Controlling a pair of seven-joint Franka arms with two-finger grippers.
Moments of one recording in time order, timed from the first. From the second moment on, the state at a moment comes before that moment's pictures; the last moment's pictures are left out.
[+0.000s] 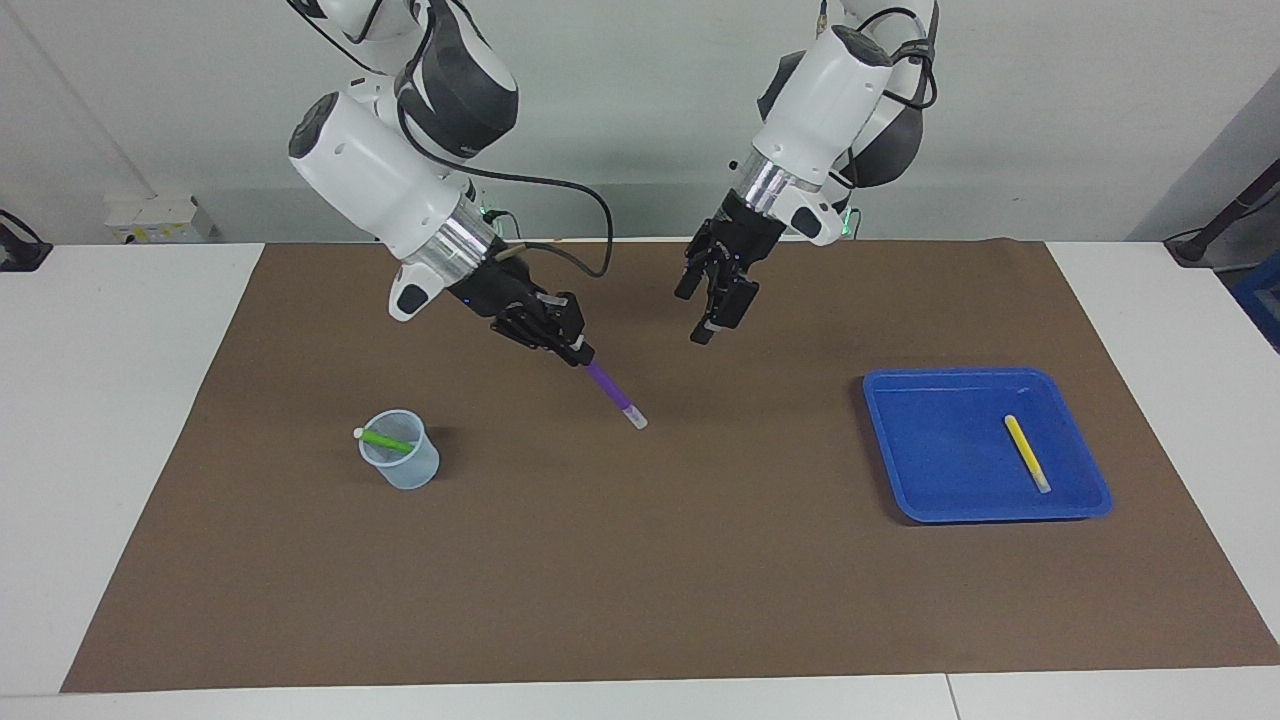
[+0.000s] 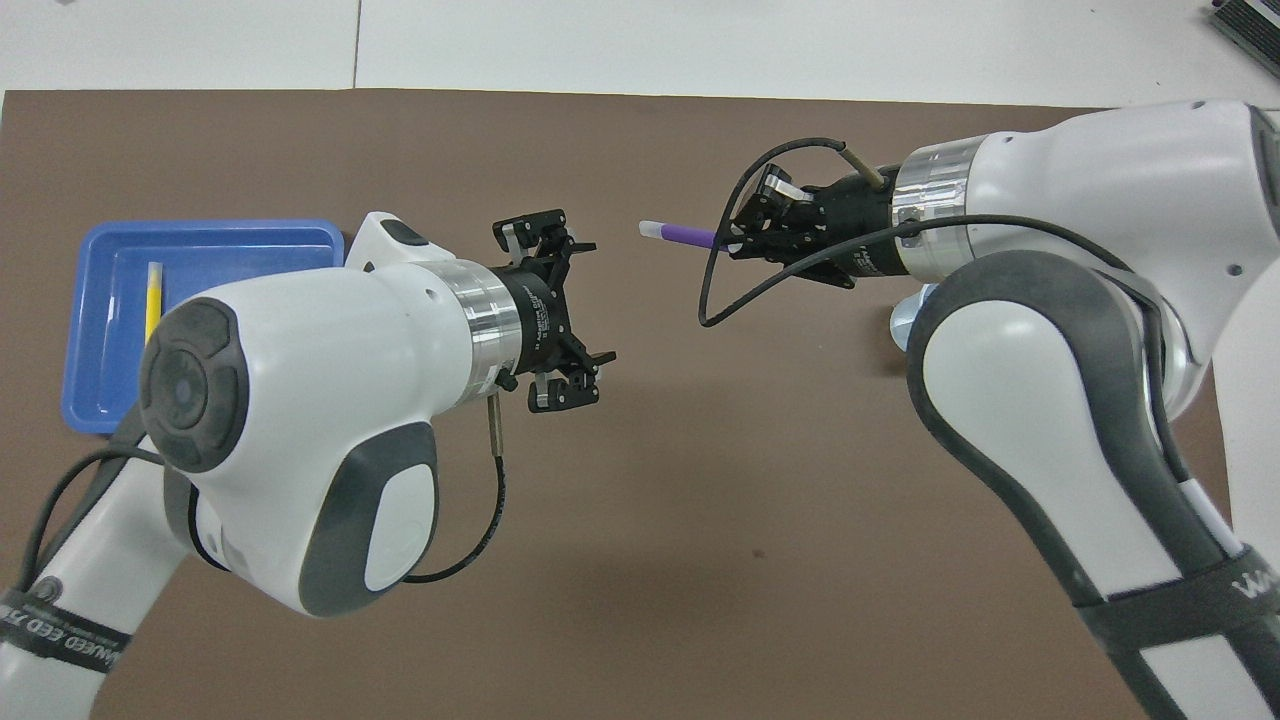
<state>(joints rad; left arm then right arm) -0.11 0.02 -0.49 -1.87 -0.35 2.43 -2.03 0.09 0.19 0.23 -1.64 0.62 2.15 0.51</state>
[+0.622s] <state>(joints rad) -0.19 0.15 -0.48 -1.90 -0.35 2.78 -2.14 0.15 0.19 0.23 -1.67 0.62 2.22 0.60</state>
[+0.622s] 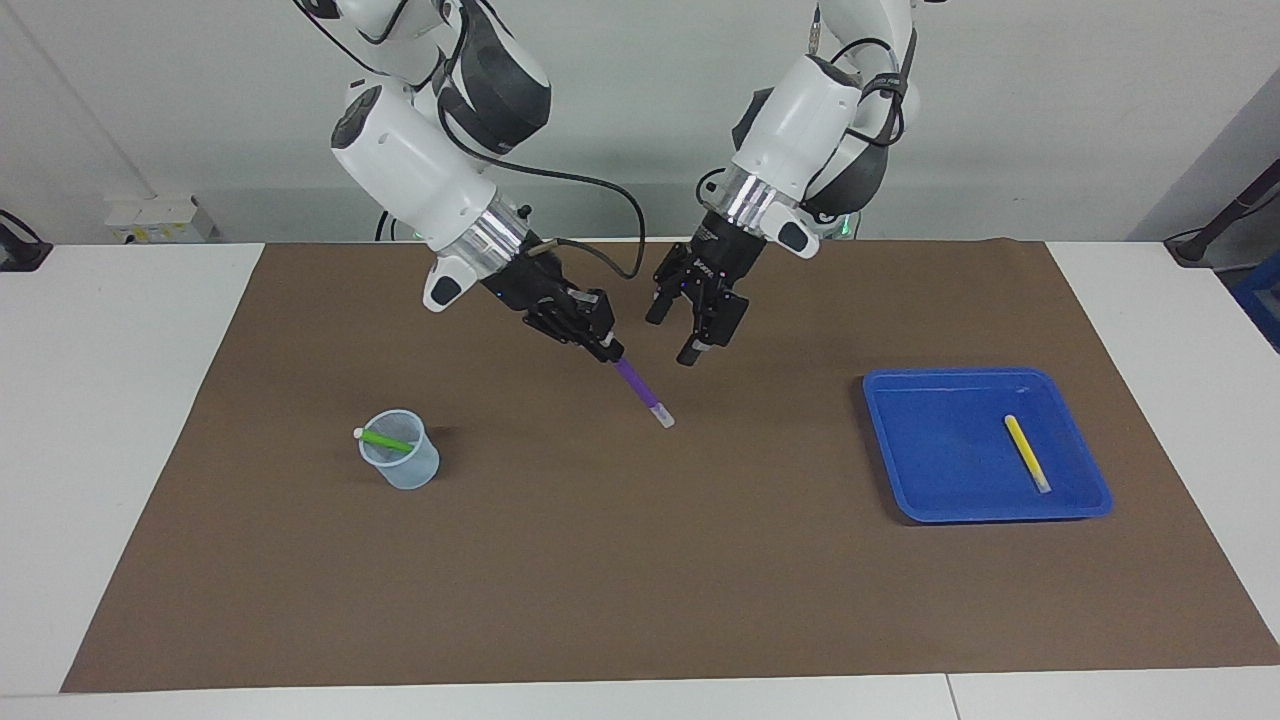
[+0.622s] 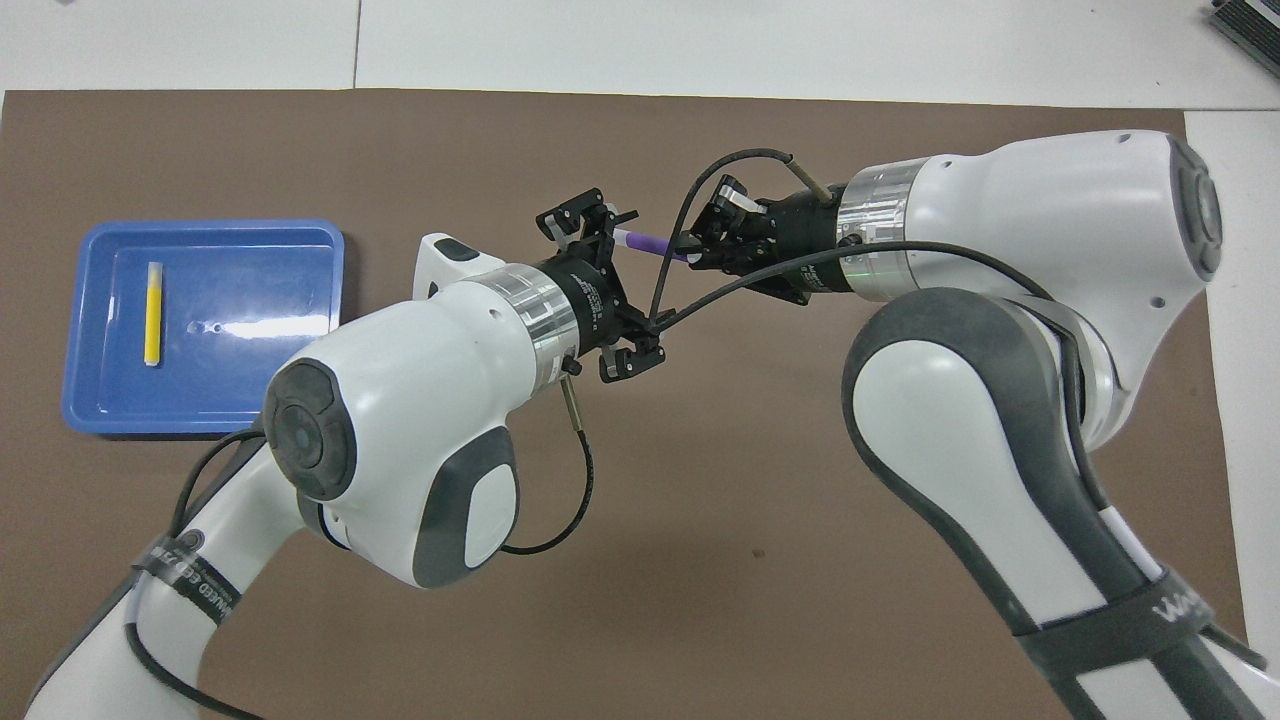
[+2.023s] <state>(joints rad) -0.20 0.24 -0.47 -1.86 -0.30 2.87 -2.14 0.15 0.19 0.23 -1.67 0.62 2.22 0.60</state>
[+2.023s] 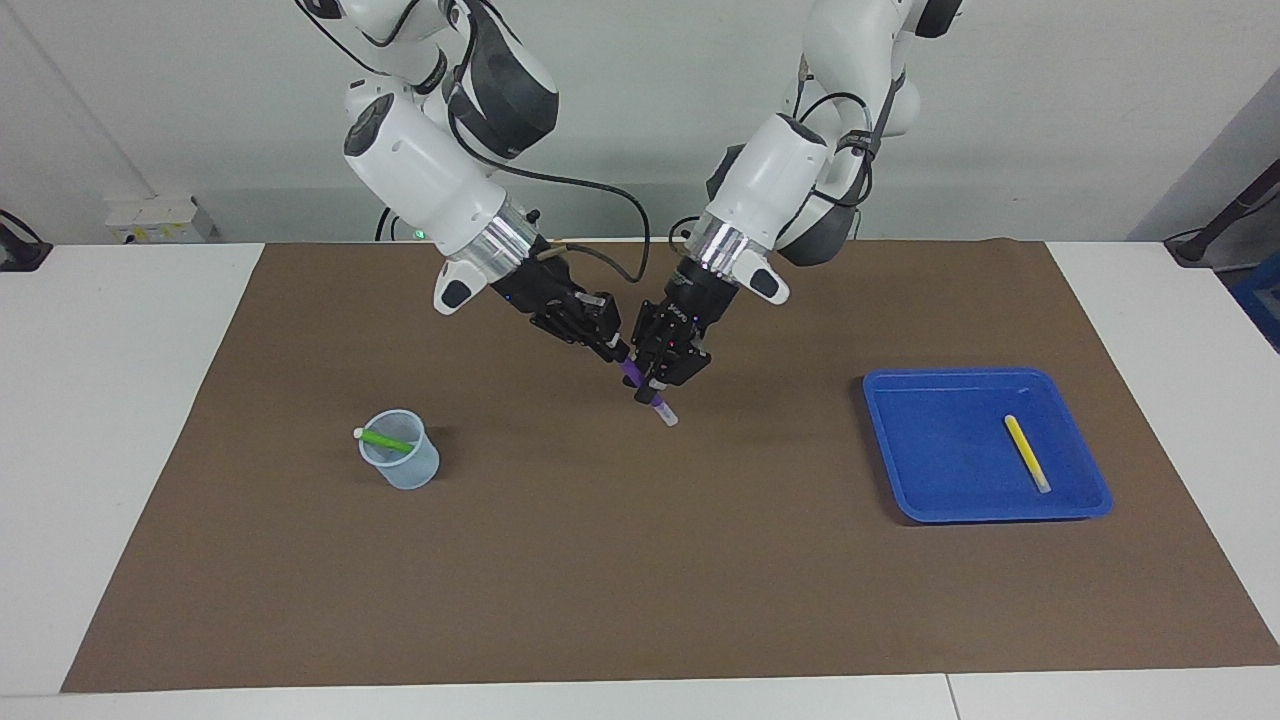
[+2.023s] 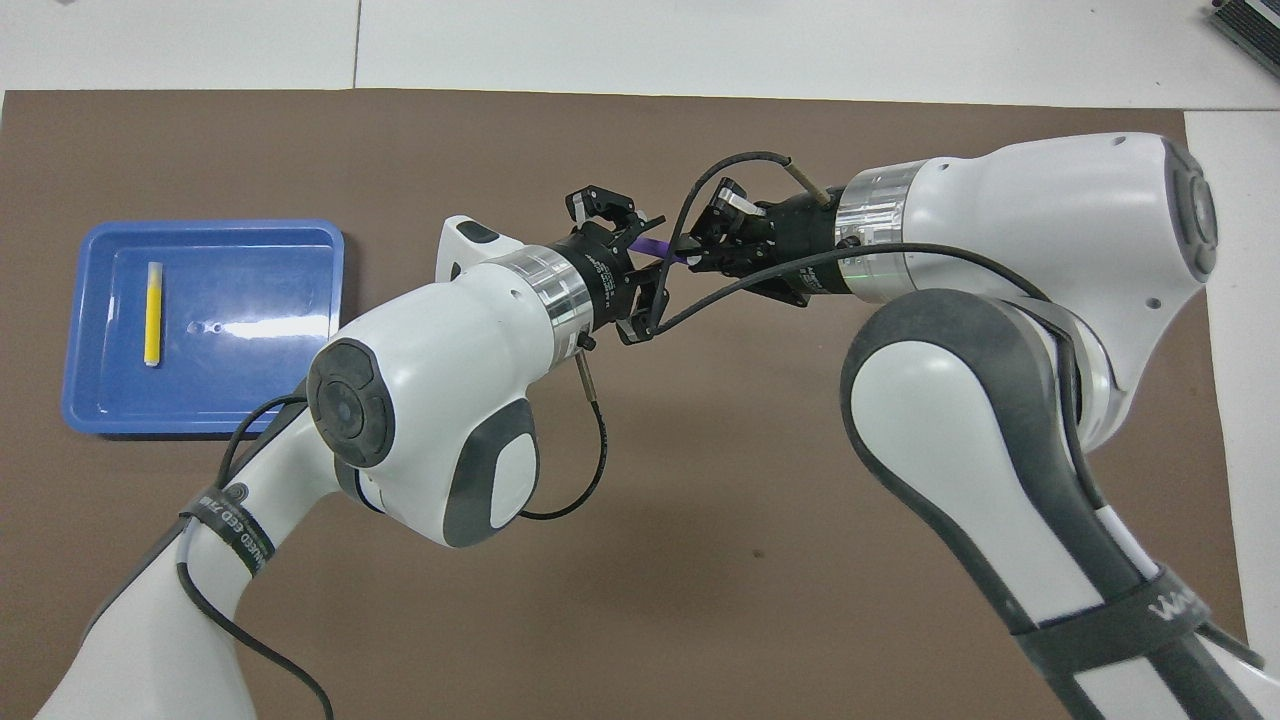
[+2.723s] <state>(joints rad) -0.21 0.24 -0.48 -1.86 -0.29 2.87 -2.05 0.15 0.19 0.22 -1.67 0.62 2.24 0.60</state>
